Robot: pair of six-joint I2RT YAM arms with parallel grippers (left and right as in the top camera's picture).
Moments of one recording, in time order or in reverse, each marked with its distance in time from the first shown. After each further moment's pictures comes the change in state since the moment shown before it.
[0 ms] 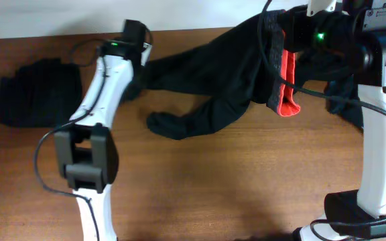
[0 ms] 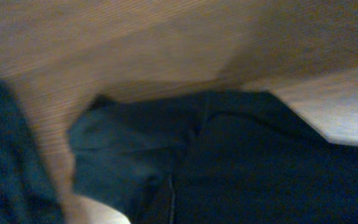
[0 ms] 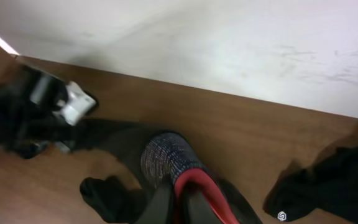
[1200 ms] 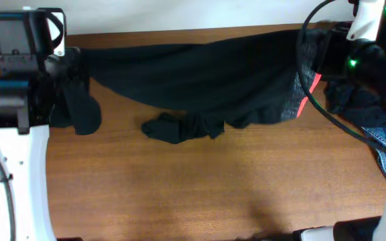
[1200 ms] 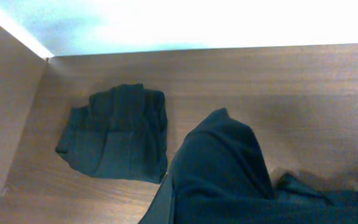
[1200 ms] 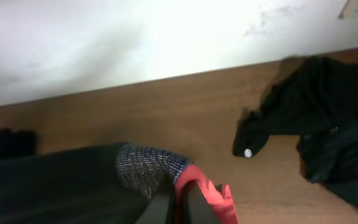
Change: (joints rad) left arm 0.158 -0.653 0.023 -0.212 0.015 -0.093; right arm 0.000 -0.163 0.006 -0.190 0.277 0.269
